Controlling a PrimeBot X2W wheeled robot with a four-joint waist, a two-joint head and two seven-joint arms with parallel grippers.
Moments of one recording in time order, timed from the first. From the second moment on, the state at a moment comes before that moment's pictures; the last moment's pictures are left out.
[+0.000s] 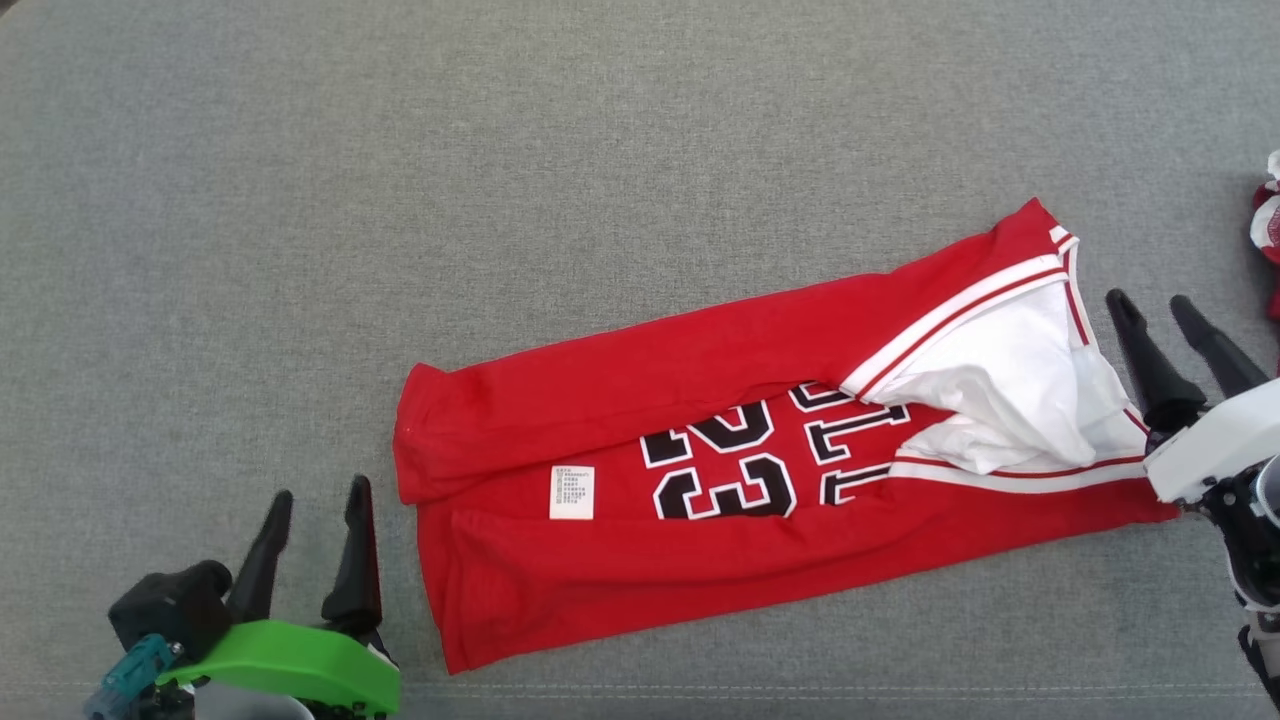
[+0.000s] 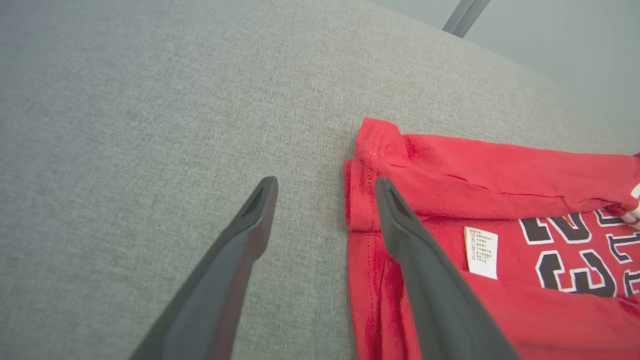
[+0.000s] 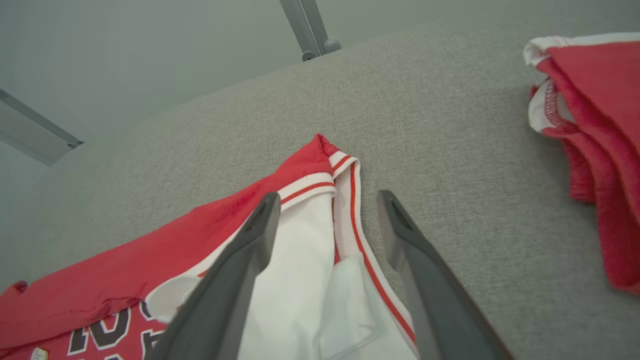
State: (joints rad) left arm -0.06 0.52 -0.58 -0.07 -0.94 0.37 -0.25; right arm -0.21 -0.38 -0.02 0.07 0.71 0.13 0.18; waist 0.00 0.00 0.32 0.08
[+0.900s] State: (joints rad) left arm 0.06 0.12 -0.20 -0.07 -0.44 0.17 -0.26; right arm -0.26 -0.36 0.01 0.29 0.57 0.13 0.27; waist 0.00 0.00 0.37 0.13
